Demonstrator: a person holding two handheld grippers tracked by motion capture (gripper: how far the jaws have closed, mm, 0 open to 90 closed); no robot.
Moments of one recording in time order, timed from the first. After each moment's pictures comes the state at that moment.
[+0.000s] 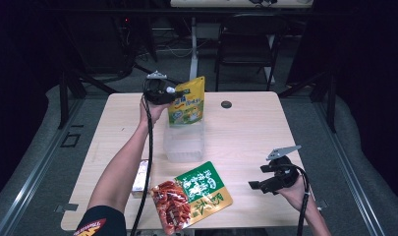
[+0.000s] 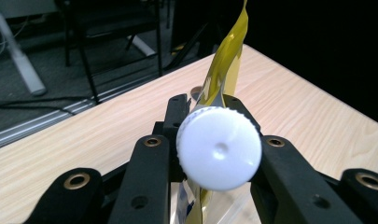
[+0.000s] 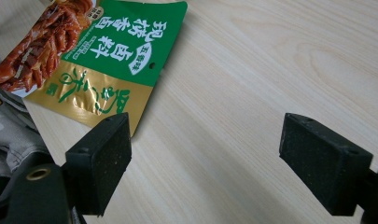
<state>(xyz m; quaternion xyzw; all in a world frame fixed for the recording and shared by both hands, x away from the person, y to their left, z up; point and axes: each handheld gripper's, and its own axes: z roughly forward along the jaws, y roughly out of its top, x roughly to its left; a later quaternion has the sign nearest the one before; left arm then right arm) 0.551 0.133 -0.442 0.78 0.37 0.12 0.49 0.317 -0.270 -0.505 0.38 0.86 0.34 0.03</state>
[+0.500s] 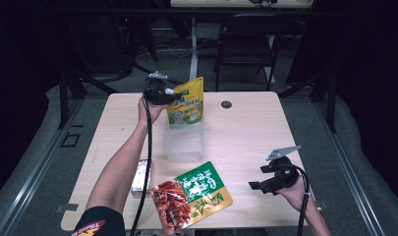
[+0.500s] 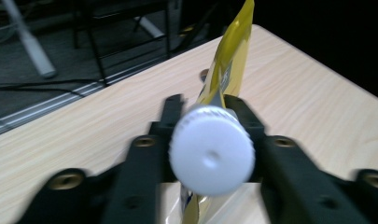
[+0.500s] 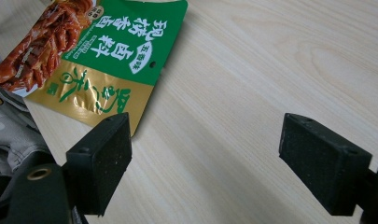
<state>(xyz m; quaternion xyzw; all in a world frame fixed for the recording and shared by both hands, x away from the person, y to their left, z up) 0.550 0.134 -0.440 0.79 0.39 0.13 0.45 0.316 -0.271 -0.505 0.38 0.86 0.34 0.03</state>
